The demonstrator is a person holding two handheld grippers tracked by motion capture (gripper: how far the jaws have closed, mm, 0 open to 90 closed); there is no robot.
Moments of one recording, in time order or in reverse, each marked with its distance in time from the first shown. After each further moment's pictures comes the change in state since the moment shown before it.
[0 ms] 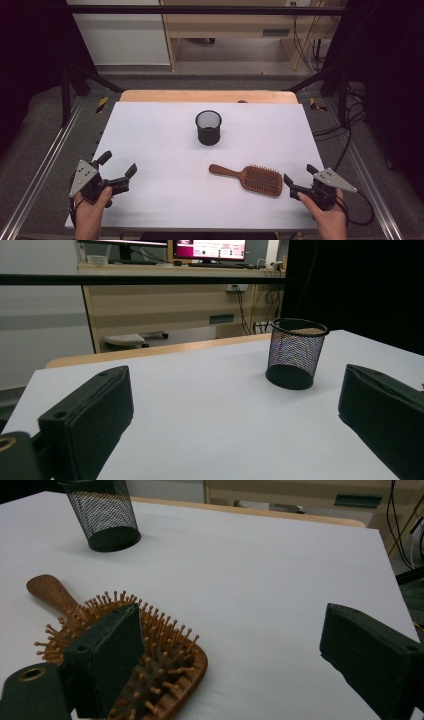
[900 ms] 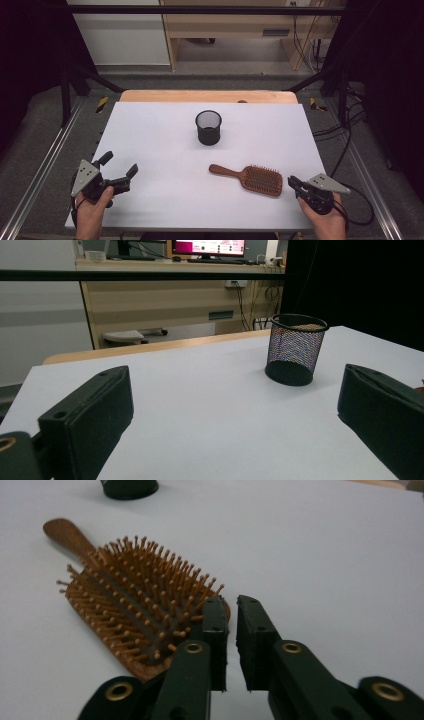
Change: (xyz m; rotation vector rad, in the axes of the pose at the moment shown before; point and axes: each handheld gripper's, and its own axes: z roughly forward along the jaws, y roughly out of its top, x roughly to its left) left arm -0.001 -0.002 0.002 0.017 -0.005 0.002; right arm 0.009 -0.010 -0.001 0.158 0.058 -0.072
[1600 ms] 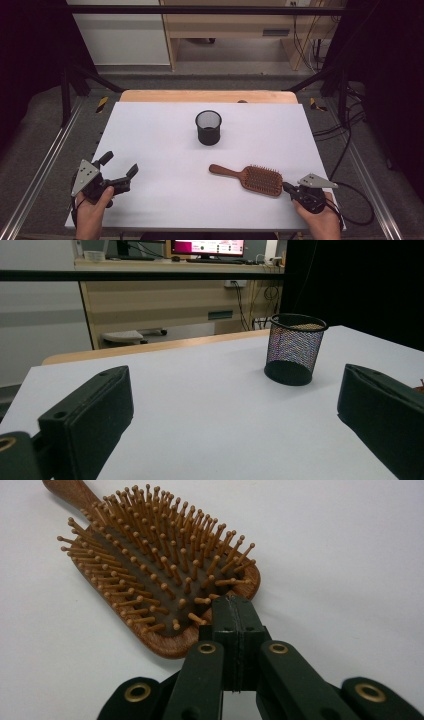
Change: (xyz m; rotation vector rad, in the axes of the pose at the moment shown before) left arm 0.000 0.000 0.000 -0.002 -0.002 0.001; right arm 0.005 -0.004 0.014 0.127 0.049 0.005
